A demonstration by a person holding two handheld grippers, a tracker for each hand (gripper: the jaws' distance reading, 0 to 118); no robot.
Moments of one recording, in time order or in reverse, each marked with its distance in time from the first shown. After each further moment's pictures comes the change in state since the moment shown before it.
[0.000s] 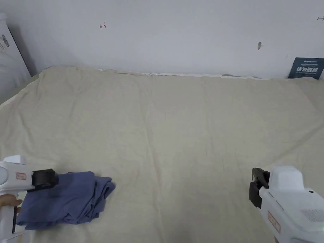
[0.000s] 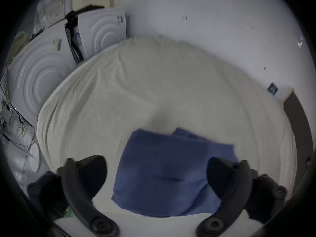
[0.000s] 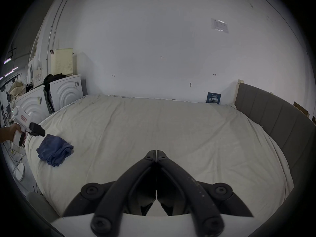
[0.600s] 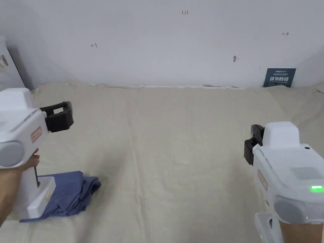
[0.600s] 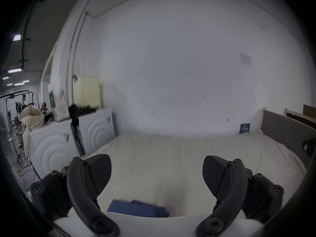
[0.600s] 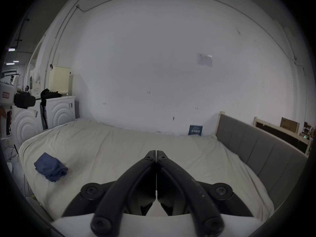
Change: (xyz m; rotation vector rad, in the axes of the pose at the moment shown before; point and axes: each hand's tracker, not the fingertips) left arm 0.177 -0.019 0.256 0.790 -0.029 -0.214; right arm 0.054 0.064 0.108 0.276 -0.116 0.046
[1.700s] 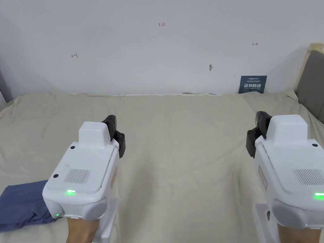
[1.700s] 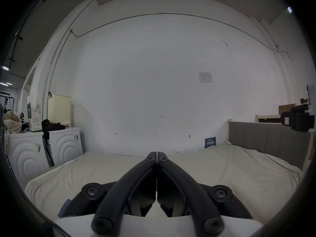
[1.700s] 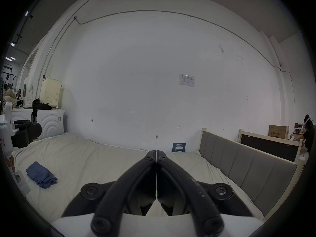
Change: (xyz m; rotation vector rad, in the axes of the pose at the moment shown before) left arm 0.160 -0.063 0.061 0.194 -0.234 -0.014; right arm 0.053 0.009 0.049 0.156 -0.118 -0.015
